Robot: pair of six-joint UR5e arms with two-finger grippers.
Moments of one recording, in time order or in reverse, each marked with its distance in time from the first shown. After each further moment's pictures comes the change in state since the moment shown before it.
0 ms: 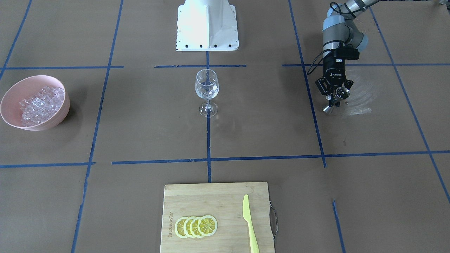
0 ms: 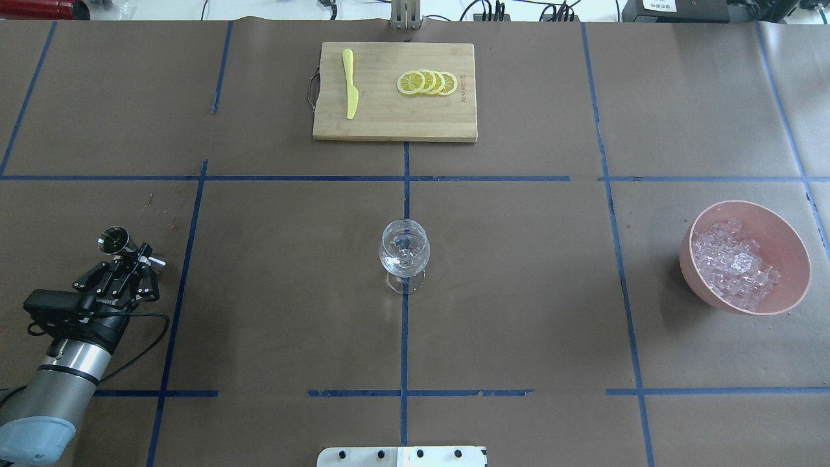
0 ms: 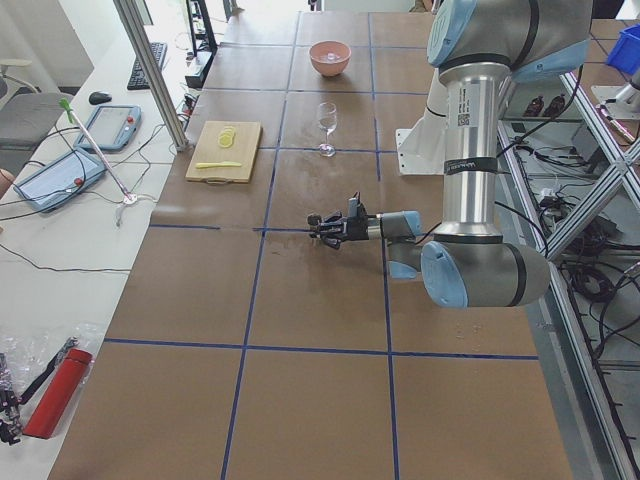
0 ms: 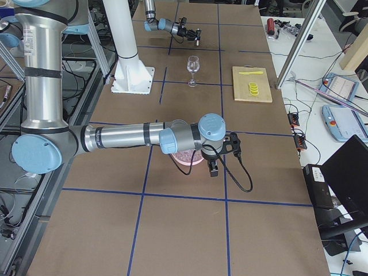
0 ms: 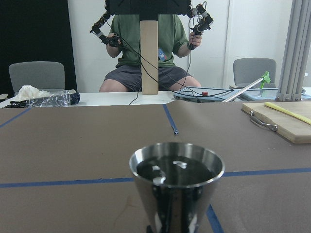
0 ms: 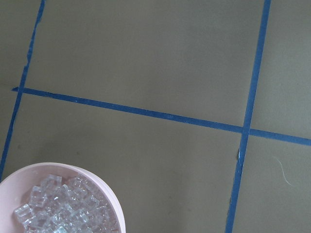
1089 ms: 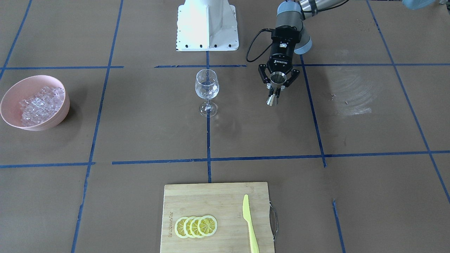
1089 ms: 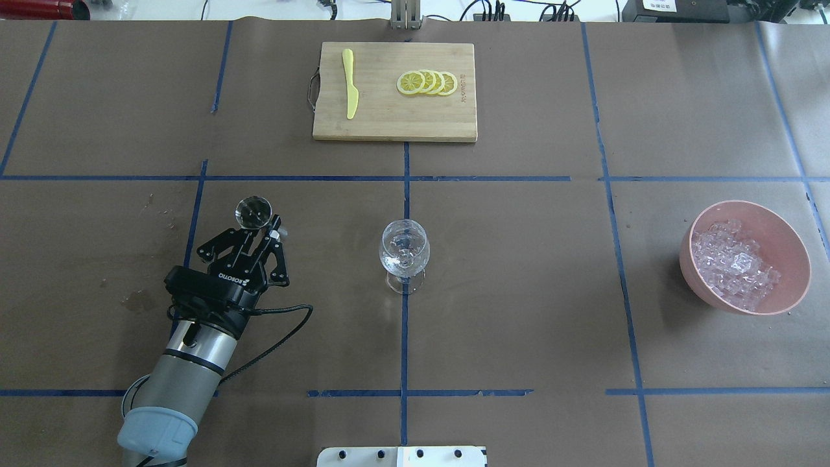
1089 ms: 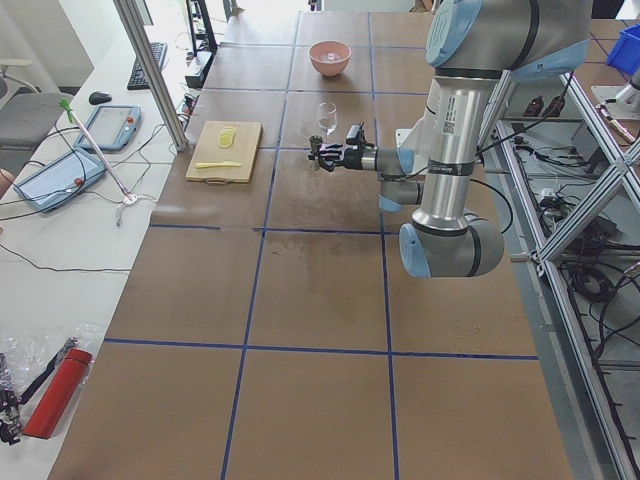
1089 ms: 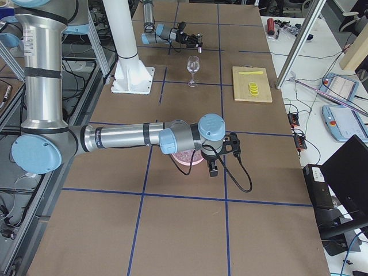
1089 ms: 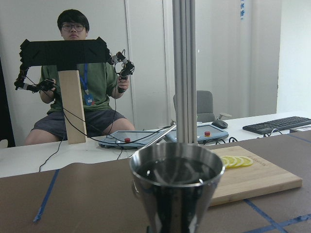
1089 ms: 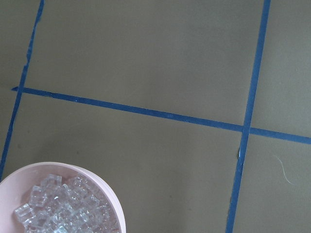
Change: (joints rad) left arm -0.005 -0.364 -0.080 -0.046 -0.046 0.627; right arm -0.001 -0.001 0.000 0.000 0.001 0.003
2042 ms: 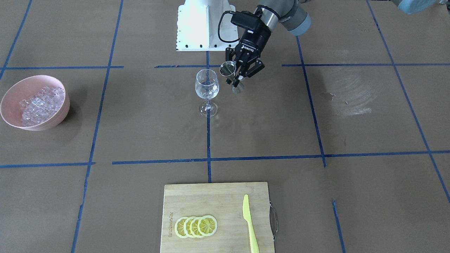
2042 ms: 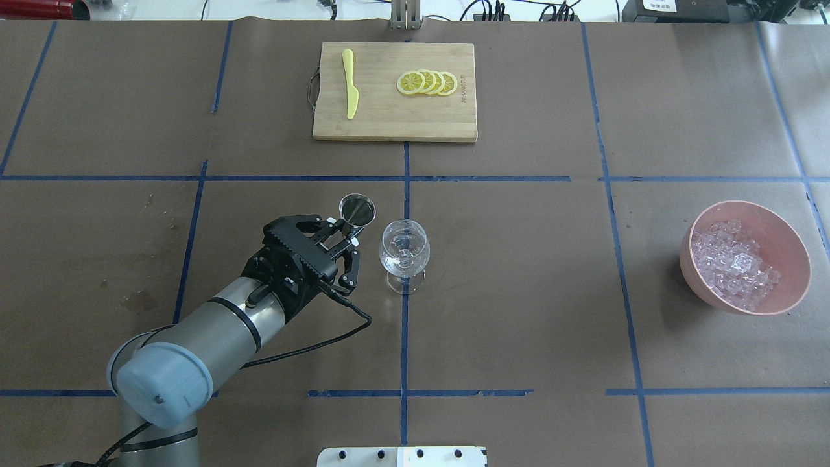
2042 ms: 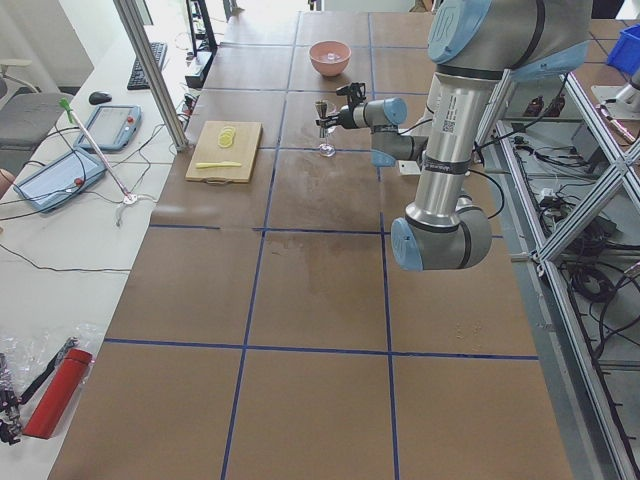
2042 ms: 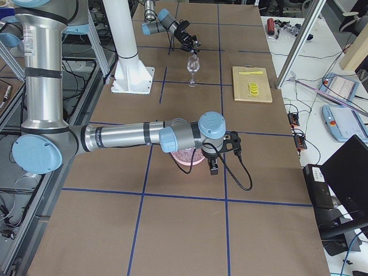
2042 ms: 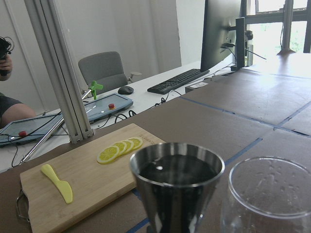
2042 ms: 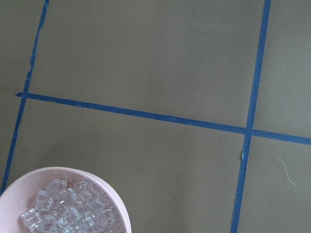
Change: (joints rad) left arm -0.106 -0.073 -0.271 0.542 -0.536 0.157; right arm 0.000 0.004 0.008 0.000 0.002 0.026
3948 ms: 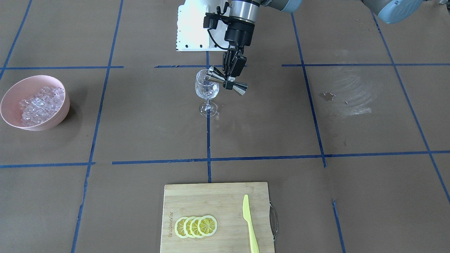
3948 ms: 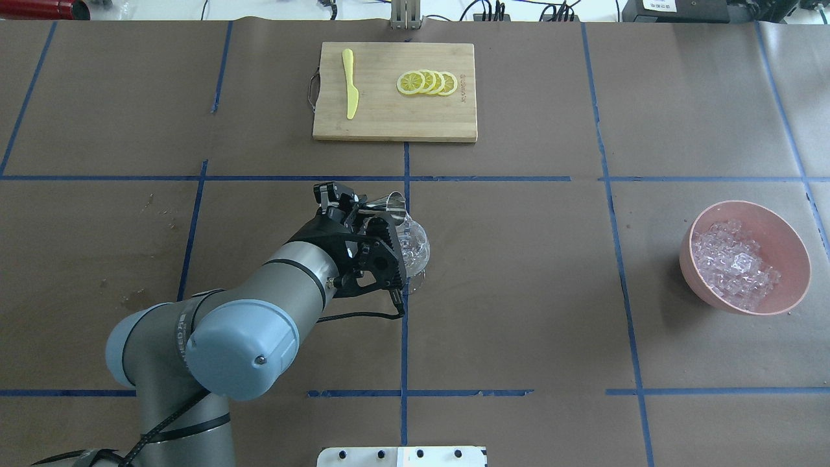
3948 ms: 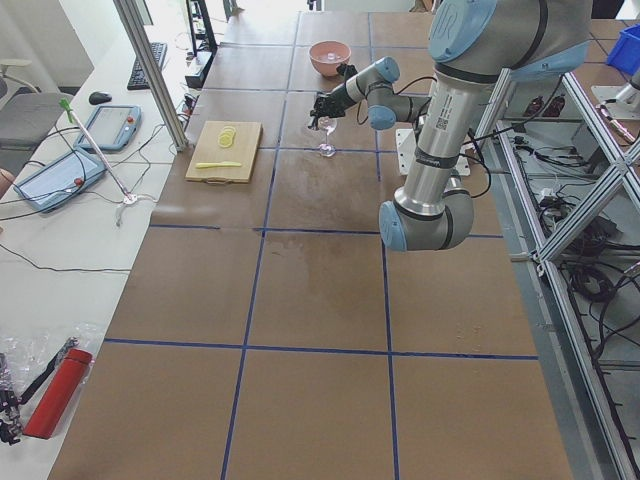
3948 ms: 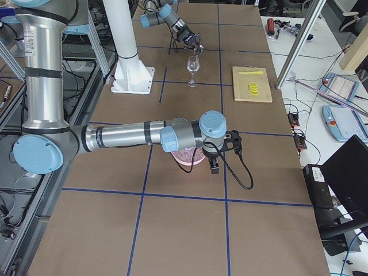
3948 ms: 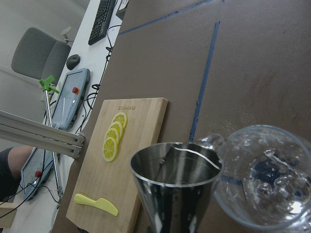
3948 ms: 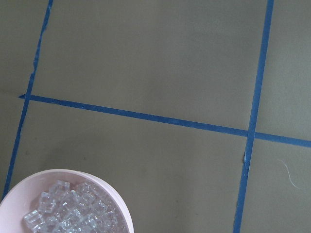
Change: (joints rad) left arm -0.039 -0.171 -0.092 0.609 -0.015 0.515; right arm 0.000 0.005 0.001 0.000 0.004 0.002
